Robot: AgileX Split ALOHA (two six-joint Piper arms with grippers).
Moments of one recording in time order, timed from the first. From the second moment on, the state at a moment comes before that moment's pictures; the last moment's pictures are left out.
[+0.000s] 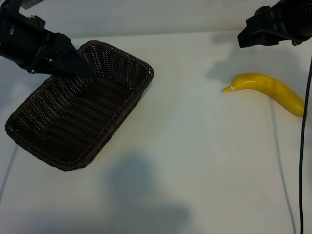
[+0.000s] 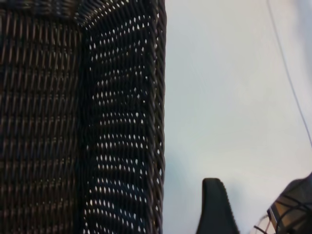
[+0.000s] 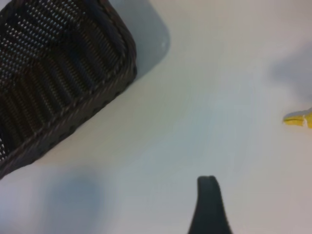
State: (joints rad) left arm -0.04 1.59 -1.31 -0.70 1.14 0.49; right arm 0.19 1.52 -1.33 0.52 0.92 -0.35
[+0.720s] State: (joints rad) left arm 0.23 1.25 -1.22 -0.56 1.18 0.24; right arm 0.19 1.52 -1.33 0.52 0.92 -0.35
